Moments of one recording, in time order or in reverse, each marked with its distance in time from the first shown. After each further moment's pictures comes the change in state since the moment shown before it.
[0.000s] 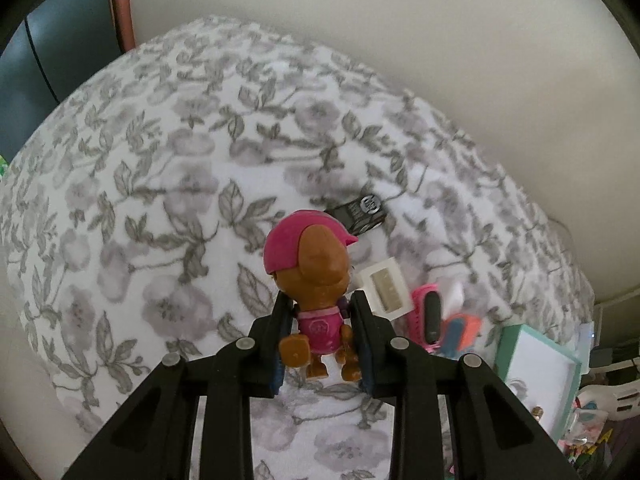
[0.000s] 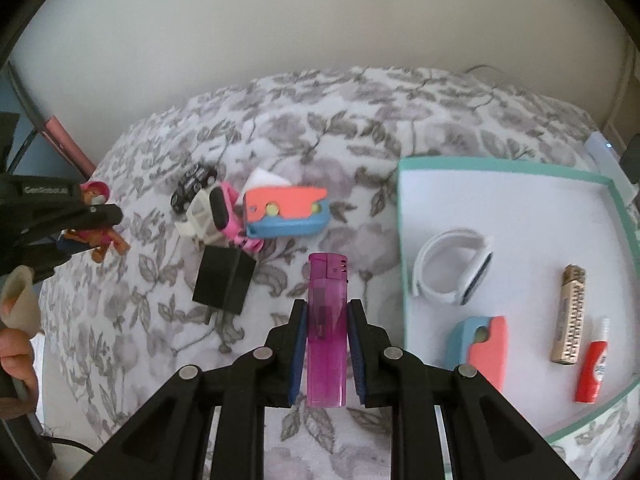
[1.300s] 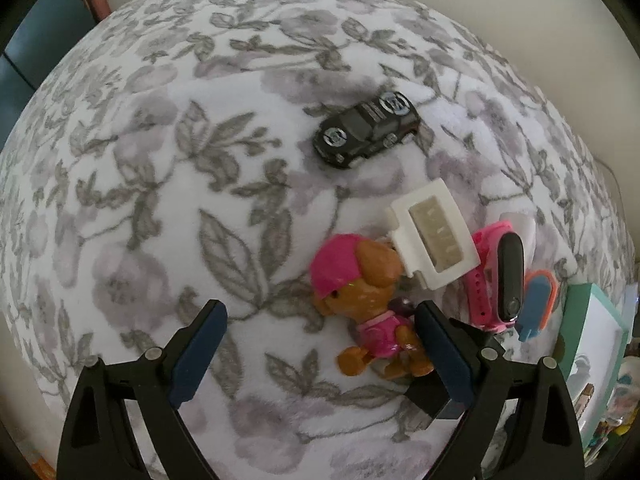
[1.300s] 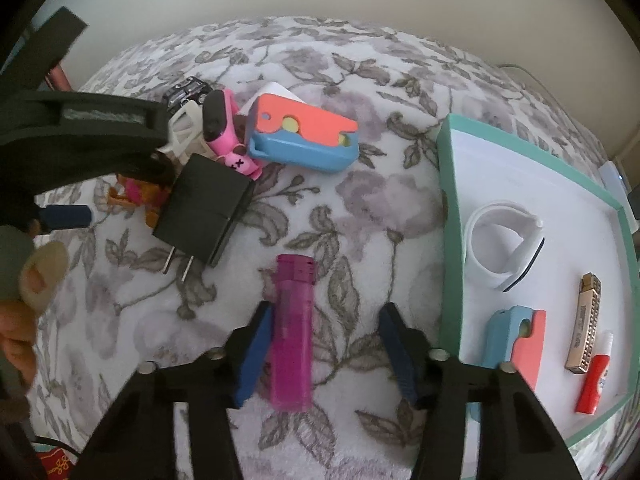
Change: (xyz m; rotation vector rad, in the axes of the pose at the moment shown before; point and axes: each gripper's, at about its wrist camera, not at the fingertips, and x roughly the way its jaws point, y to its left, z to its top) left arm 0.101 -0.020 -0.025 0.072 0.203 0.090; right arm 0.054 0.025 -0.027 -0.182 0.119 -0.135
